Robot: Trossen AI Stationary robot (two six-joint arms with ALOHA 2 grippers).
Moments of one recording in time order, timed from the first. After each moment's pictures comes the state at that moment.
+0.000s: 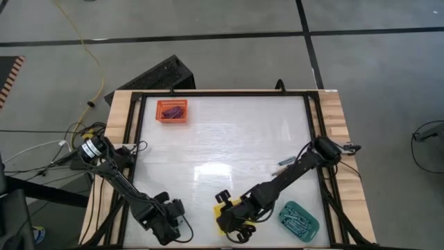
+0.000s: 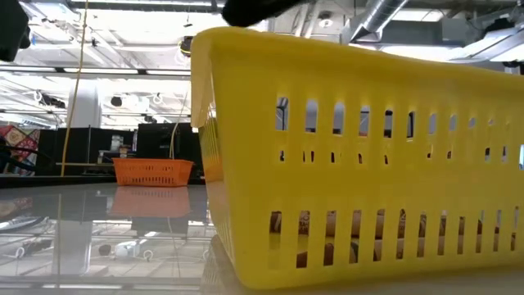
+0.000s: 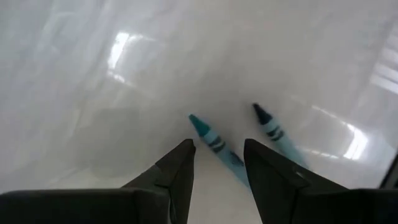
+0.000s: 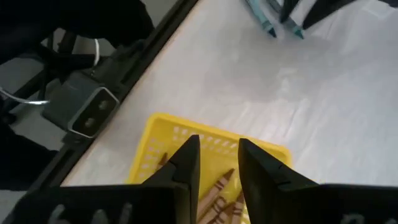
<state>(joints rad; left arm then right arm) -0.84 1.79 1.06 -0.54 -0.17 -1.27 0.58 1.94 1.64 -0.52 0.16 -0.06</state>
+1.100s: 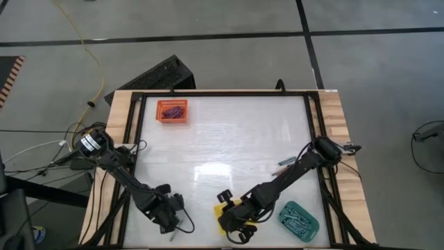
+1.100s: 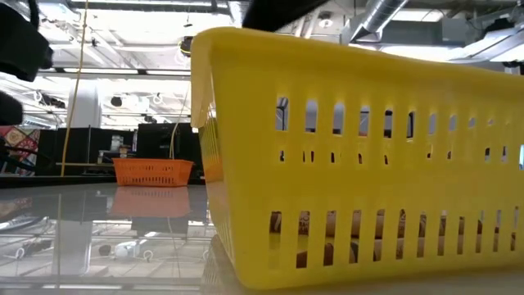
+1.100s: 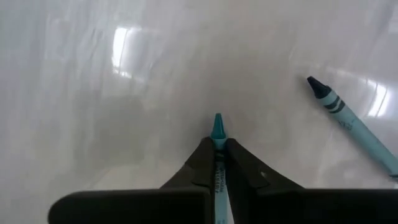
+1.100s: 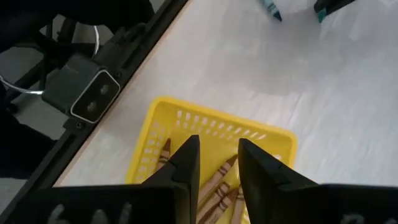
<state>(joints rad) -0.75 1.75 0.97 -0.66 -0.12 -1.03 0.58 1.94 1.64 -0.56 0.16 -0.05</state>
